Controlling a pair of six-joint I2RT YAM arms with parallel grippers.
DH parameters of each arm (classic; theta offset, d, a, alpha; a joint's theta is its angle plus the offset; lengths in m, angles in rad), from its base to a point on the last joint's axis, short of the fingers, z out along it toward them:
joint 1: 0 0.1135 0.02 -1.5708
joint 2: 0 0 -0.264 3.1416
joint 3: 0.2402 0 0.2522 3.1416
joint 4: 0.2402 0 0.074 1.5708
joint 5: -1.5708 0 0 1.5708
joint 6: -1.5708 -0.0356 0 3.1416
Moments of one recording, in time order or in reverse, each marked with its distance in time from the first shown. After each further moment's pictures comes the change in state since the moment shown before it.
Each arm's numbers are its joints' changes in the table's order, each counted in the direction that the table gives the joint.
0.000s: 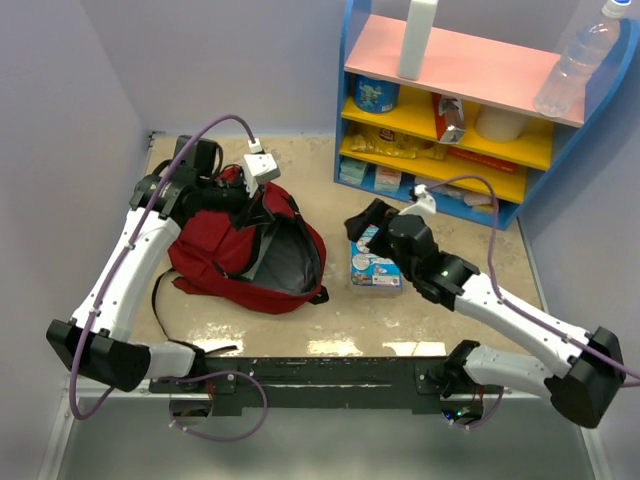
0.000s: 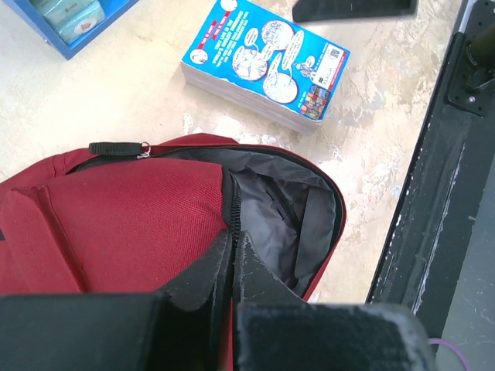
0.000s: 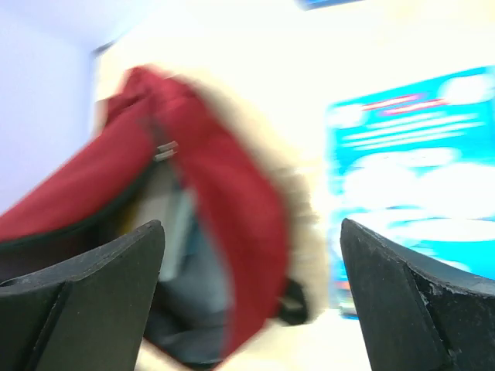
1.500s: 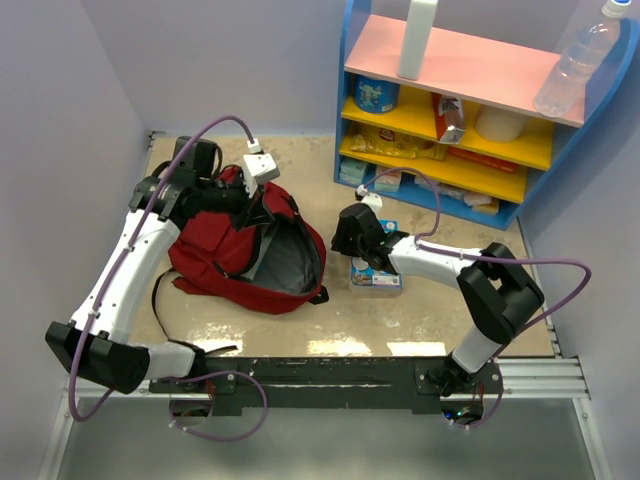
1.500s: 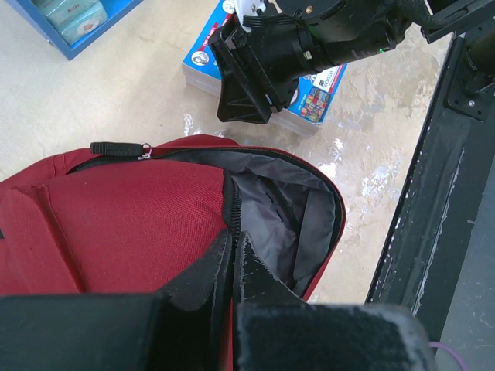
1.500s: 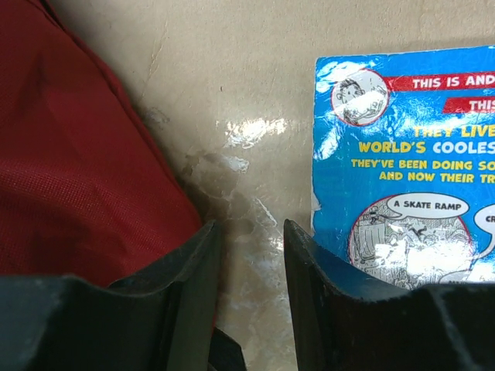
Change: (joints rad) left arm 0.000 -0.011 -0.014 -0.018 0.000 0.016; right arm -0.066 0.573 0.127 -0.119 0.122 0.159
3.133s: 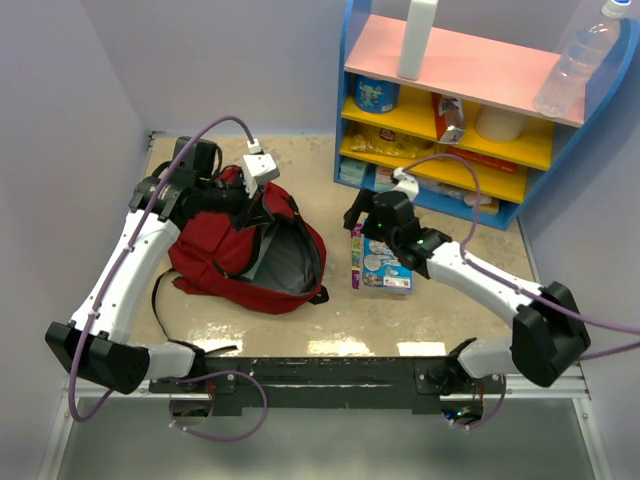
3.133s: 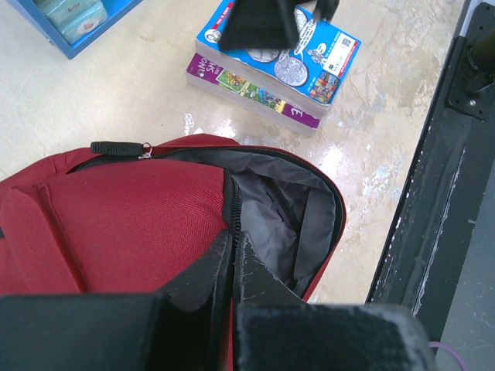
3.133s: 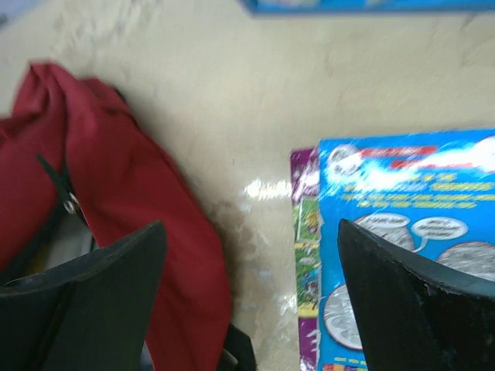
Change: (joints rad) left arm 0.000 -0.002 -0.003 -0.001 0.004 -0.001; right arm -0.078 -0.277 -0.037 0.076 -0.035 0.020
